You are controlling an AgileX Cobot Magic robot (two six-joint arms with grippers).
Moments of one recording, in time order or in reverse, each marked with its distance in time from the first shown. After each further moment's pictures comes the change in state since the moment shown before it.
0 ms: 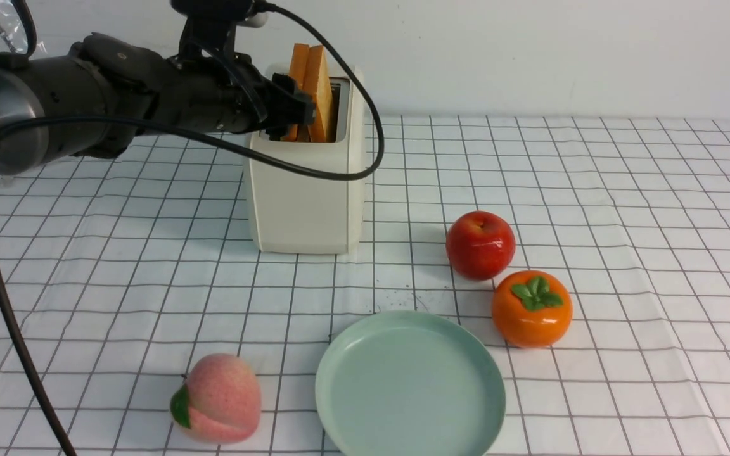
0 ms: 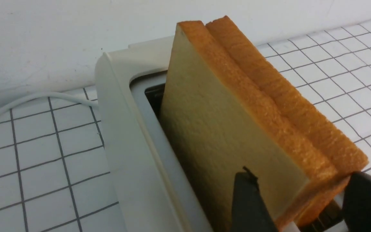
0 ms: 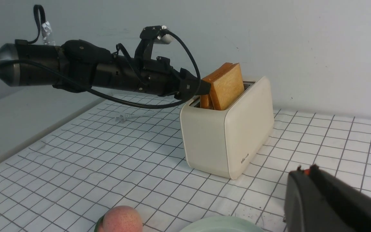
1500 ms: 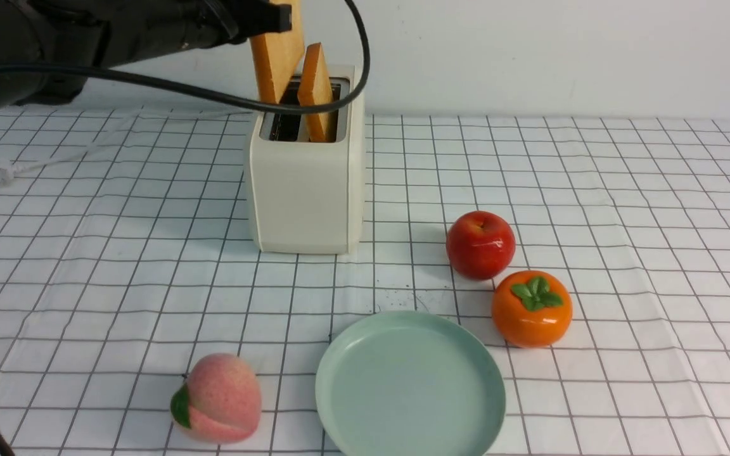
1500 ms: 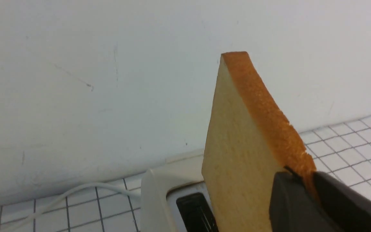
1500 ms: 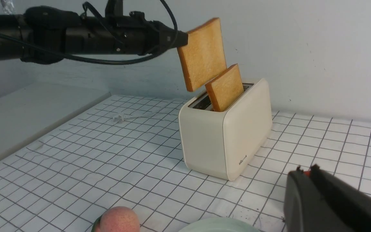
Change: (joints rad) right arm 0.000 0.000 0.000 -0.012 -0.003 0.000; left arm 0.000 -0.176 -0.019 -0.015 -0.083 0.001
